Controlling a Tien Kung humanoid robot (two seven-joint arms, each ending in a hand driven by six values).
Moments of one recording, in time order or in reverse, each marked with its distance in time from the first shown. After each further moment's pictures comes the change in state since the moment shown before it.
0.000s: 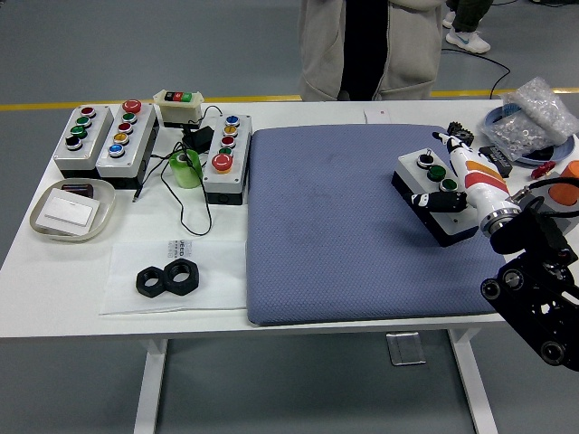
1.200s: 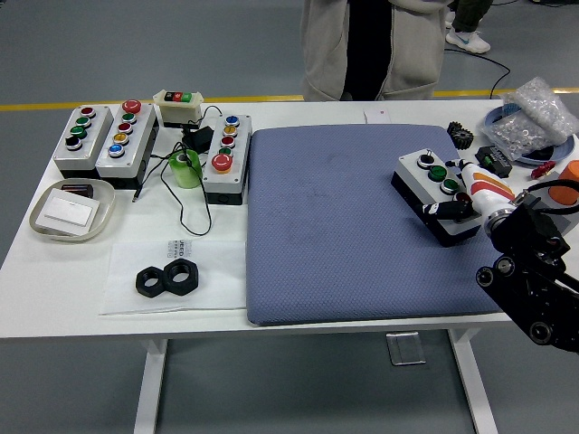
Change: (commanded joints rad) left arm 0.000 -0.002 -0.006 0.001 0.006 0.001 0.003; right arm 0.069 0.018 -0.060 -0.134 0.015 0.051 -0.115
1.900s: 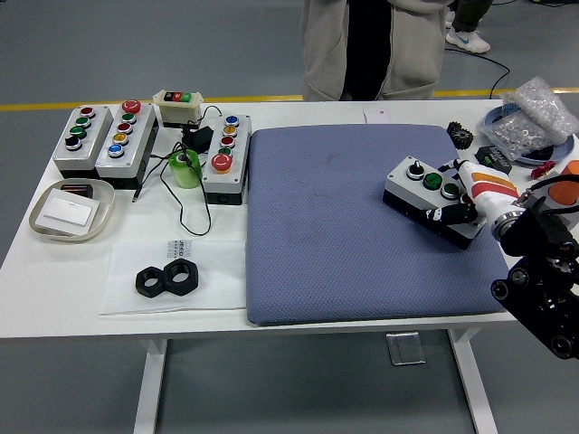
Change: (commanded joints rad) left arm 0.002 0.000 -0.004 0.002 0.006 0.000 0.001; right arm -0.018 -0.126 -0.111 0.125 -0.010 -0.002 0.121
